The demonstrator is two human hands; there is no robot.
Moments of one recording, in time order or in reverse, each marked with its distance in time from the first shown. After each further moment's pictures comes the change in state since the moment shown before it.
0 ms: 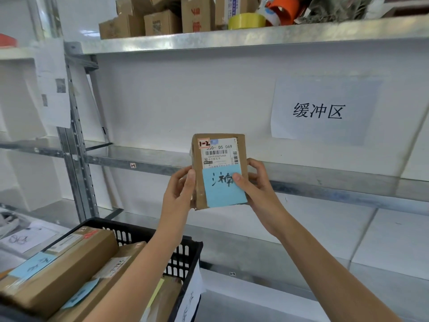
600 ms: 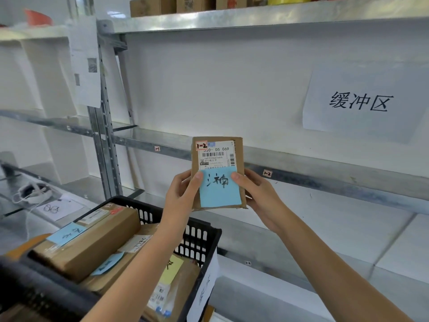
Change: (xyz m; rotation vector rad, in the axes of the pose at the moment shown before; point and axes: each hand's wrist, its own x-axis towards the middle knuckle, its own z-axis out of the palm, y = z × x) left_hand -0.015 -0.009 -0.047 -0.017 0.115 -0.127; right_hand 0.013 0.031 0.042 -0.016 -0.149 0.162
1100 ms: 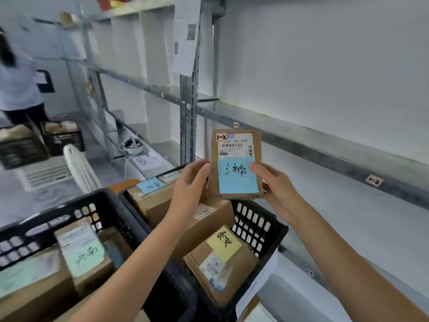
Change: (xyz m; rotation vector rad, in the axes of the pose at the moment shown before) left_hand -0.012 -0.010 -0.118 0.194 0.394 -0.001; right_hand 0.071 0.056 0.100 0.083 -0.302 0.158
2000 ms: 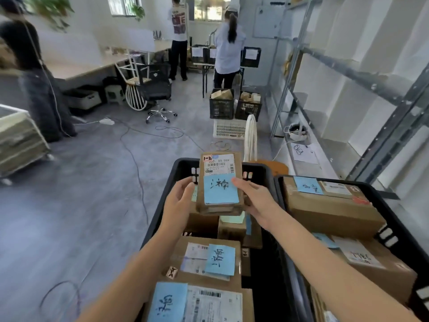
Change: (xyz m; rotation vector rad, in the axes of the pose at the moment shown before) left_hand -0.134 -0.016 -0.247 0.362 0.979 -0.151; right_hand 0.032 0.101 0.329 -0.018 -0.820 0.431
